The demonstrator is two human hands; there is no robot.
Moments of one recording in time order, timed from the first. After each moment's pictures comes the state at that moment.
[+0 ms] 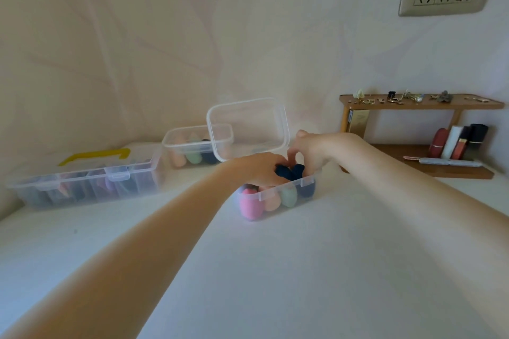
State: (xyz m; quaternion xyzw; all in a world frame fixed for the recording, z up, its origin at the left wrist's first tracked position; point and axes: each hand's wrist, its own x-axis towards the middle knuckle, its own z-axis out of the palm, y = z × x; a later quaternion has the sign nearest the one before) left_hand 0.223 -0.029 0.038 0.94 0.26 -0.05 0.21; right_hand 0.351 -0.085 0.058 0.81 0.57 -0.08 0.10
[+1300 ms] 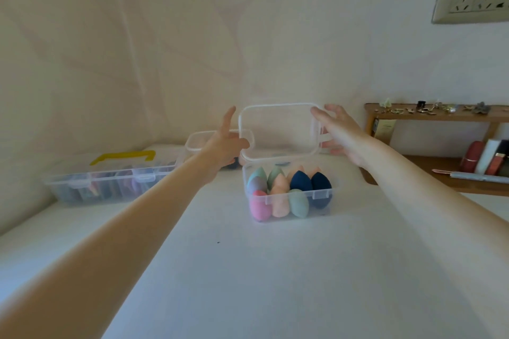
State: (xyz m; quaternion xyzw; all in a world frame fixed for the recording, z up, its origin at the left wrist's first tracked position) left_hand 0.167 0.027 0.054 0.71 0.35 0.33 0.52; right_hand 0.361 -0.072 0.062 0.73 0.37 -0.22 -0.53
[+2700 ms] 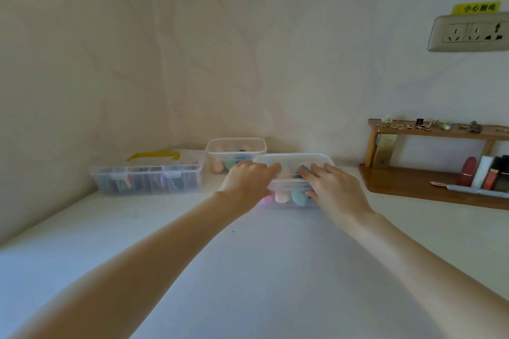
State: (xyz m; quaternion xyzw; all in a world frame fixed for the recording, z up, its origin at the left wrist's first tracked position) left_hand 0.145 -0.032 0.029 0.93 0.30 0.13 -0.18; right_hand 0.299 -0.127 0.002 0.71 0.61 0.34 -0.06
